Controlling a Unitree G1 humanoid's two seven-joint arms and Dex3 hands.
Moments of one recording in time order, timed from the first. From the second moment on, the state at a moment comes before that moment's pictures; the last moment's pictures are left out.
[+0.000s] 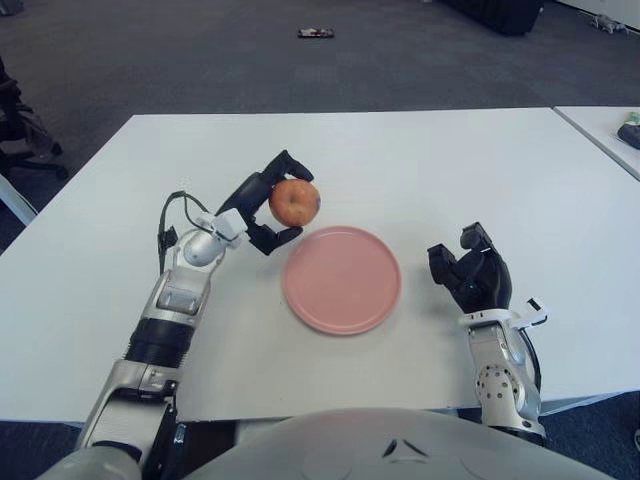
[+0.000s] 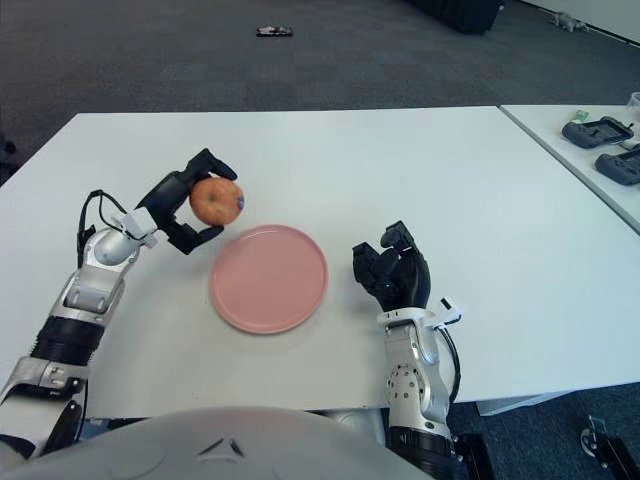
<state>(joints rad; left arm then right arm) -0.20 0.35 -0.11 0.05 0.14 -0.30 -0.33 0.23 0.10 -0.13 -0.13 0.66 -0.04 0.15</state>
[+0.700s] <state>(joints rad) -0.09 0.41 -0.28 -0.09 0.27 -0.58 -0.42 0.23 0.10 -0.13 -0.13 0.66 -0.03 0.14</state>
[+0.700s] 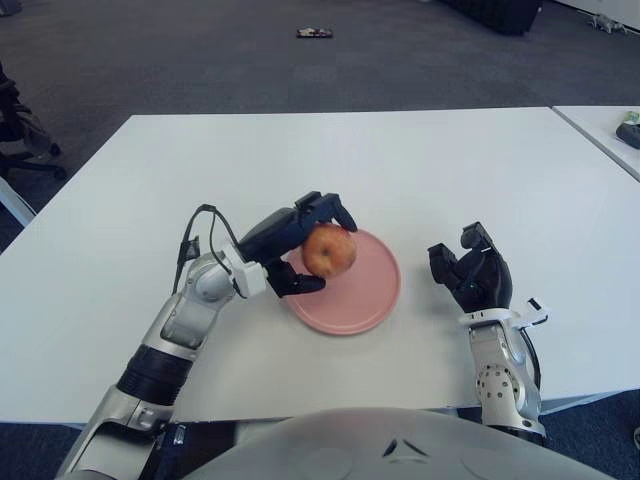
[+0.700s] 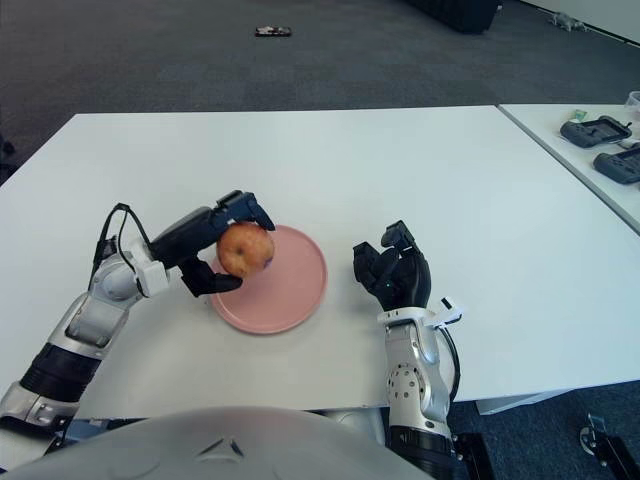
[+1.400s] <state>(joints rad) -0.18 0.41 -0.38 0.19 0.78 -0.85 -0.11 0.23 0.11 -0.13 -0.13 0.65 -0.06 0.16</state>
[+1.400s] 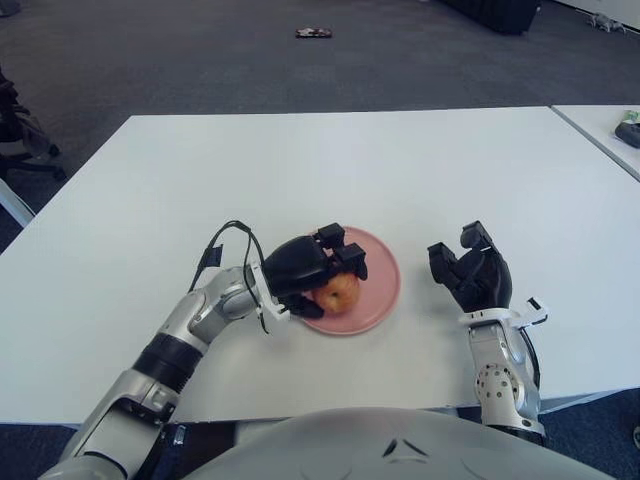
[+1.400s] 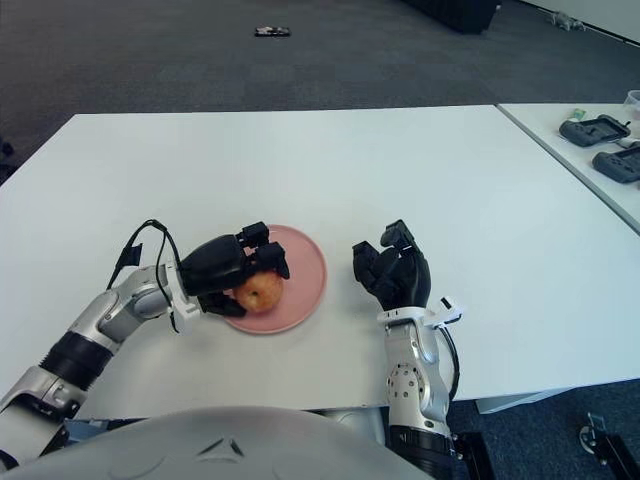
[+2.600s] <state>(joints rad) -0.29 0.39 -0.50 0.39 0.91 -0.80 0.27 0.24 0.11 -0.13 -0.13 0.66 -0.05 0.16</state>
